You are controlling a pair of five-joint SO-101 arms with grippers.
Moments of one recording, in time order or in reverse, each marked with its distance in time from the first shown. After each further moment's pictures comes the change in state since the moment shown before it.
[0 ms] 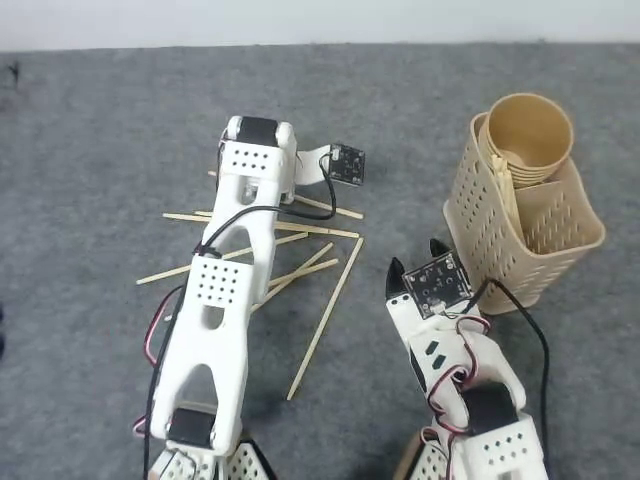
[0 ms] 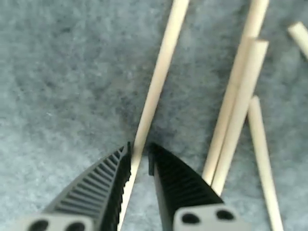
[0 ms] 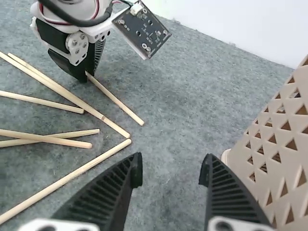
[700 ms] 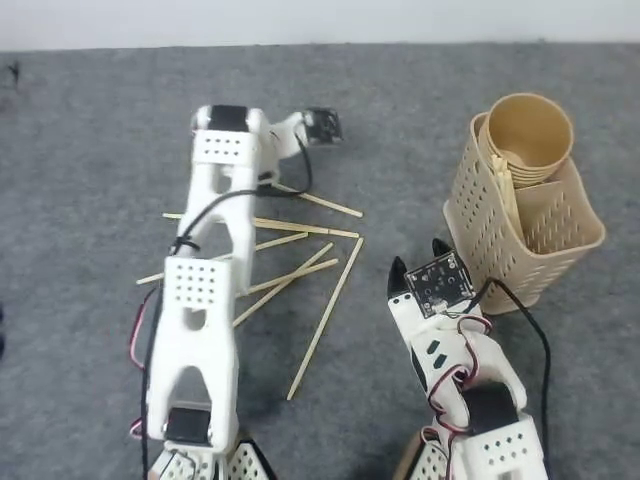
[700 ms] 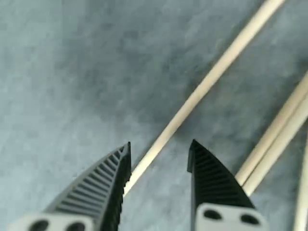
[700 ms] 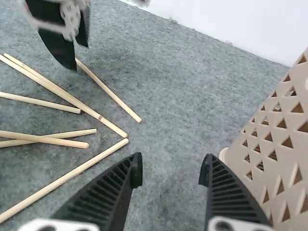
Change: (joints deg) left arm -4.6 -9.8 11.1 -10.8 9.5; right arm 0.7 0.0 0.0 0.0 0.0
